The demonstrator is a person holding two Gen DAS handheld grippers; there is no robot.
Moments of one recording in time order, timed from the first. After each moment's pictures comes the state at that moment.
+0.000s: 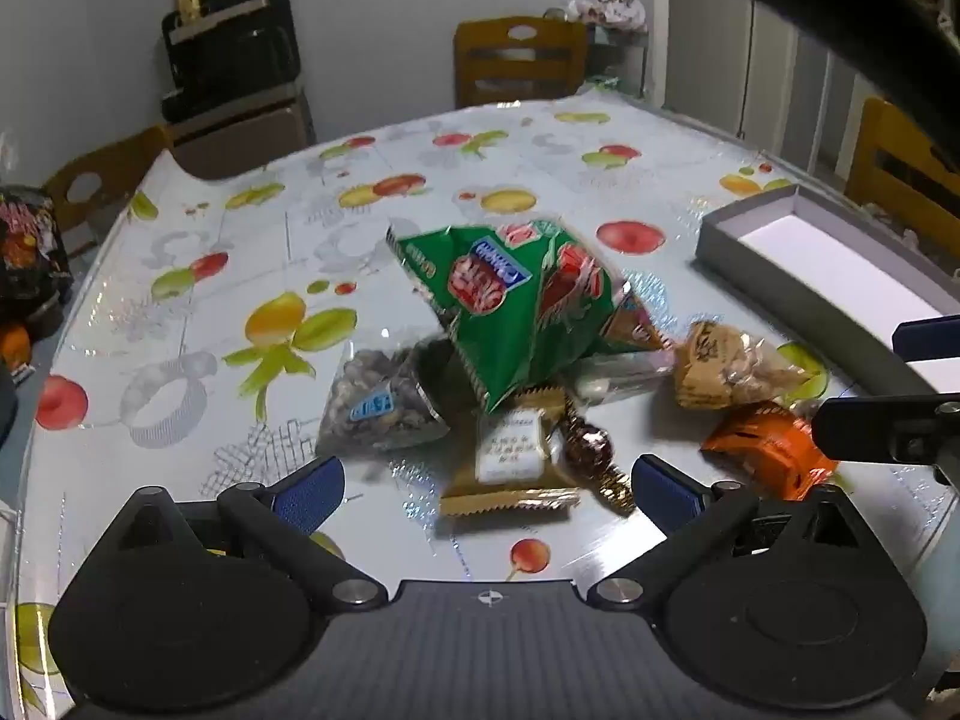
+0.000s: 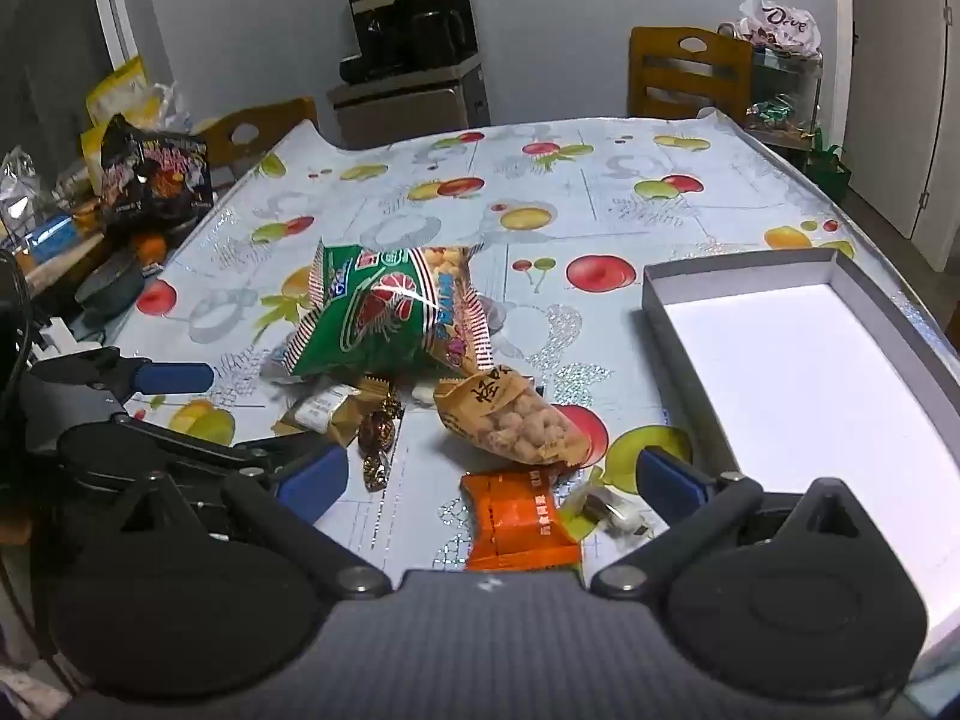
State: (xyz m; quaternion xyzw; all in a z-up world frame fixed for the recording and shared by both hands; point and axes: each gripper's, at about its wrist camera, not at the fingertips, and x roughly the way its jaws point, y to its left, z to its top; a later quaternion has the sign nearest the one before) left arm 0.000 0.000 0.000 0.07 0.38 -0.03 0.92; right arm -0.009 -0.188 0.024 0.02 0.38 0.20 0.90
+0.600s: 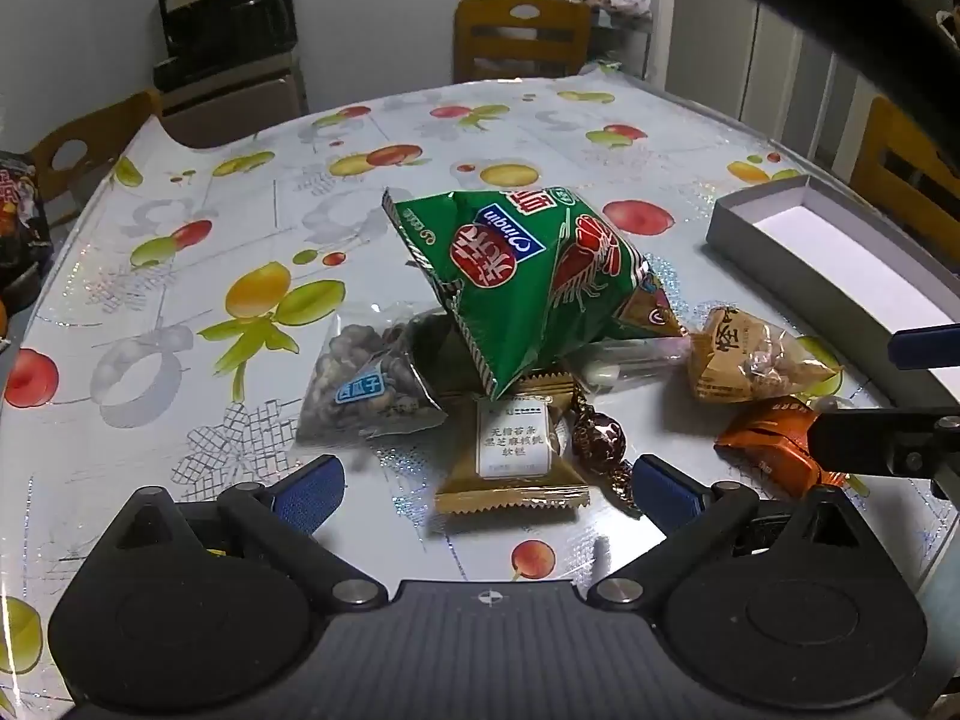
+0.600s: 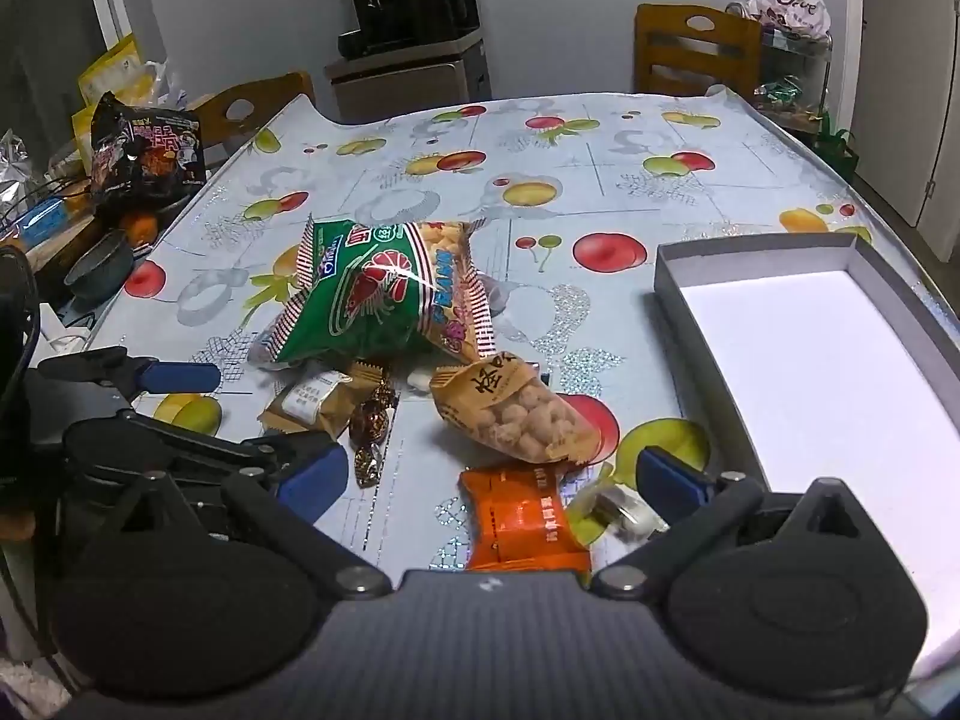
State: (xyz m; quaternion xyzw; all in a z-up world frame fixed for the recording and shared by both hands) left arm 0.017 0.005 -0.020 0.04 0.41 -0.04 0.91; right arm 0.011 -0.176 0.011 0.01 0.40 0.20 0.89
